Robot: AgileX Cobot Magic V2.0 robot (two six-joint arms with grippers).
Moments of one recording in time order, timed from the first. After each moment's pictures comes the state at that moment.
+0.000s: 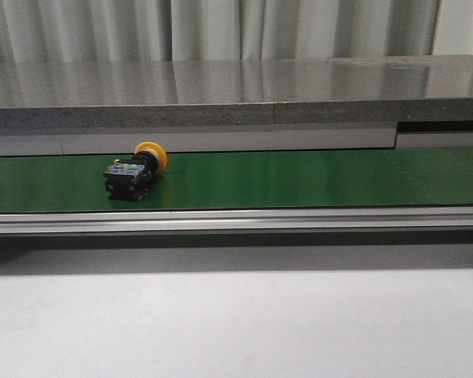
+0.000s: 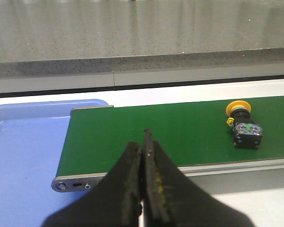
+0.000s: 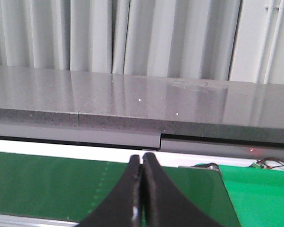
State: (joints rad) left arm -0.05 0.31 -0.32 -0.19 0.32 0.17; right arm 0.07 0.09 -0.10 0.00 -0.03 -0.05
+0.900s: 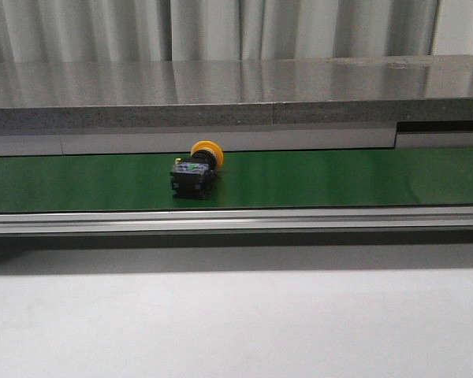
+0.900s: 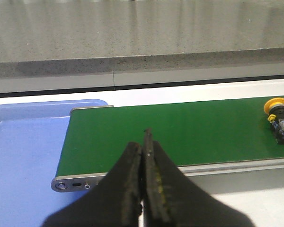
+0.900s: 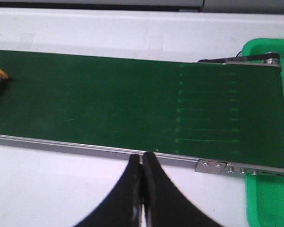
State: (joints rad) left arm -0.05 0.31 -0.32 -0.19 0.32 0.17; right arm 0.07 0.96 -0.90 0.13 0.73 -0.05
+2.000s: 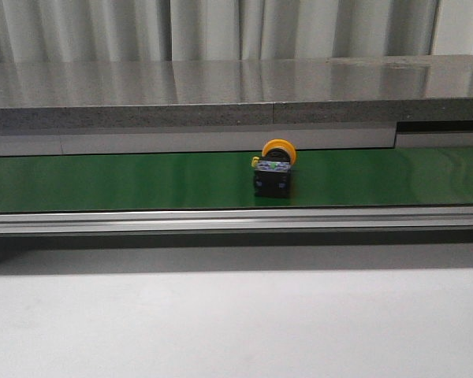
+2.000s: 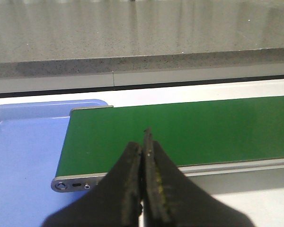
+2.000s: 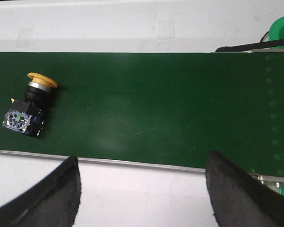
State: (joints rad) left arm -0.05 0.31 -0.32 -0.19 0.32 0.17; right arm 0.07 1.14 -0.95 0.21 0.67 -0.05
